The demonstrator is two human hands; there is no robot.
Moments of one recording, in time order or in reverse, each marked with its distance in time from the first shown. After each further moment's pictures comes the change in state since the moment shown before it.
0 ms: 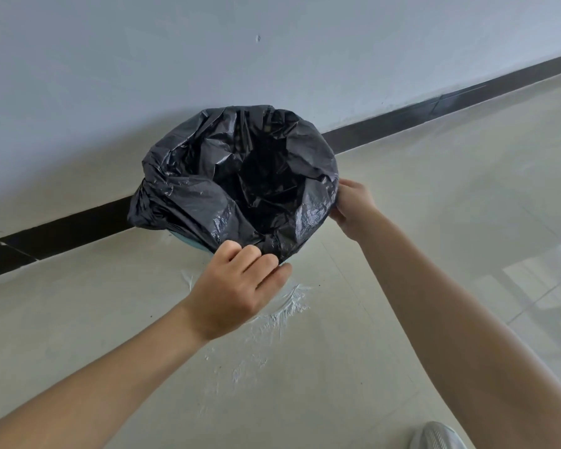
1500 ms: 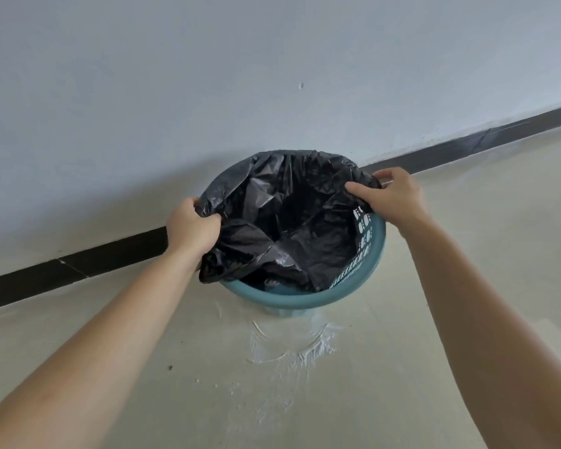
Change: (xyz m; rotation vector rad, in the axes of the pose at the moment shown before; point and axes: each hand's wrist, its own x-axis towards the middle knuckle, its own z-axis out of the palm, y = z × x) left_hand 0.024 -0.141 0.011 -0.559 -0.152 -1.707; right_hand 0.024 -0.074 0.004 -0.764 0.131 -0.314
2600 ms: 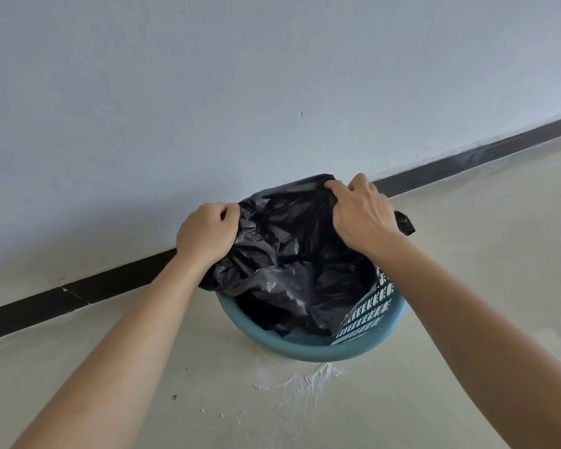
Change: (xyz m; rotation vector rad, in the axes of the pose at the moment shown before) left_hand 0.012 0.028 -0.003 0.360 -0.087 0.408; right_hand -0.026 -0.044 0.028 -0.664 0.092 -0.571
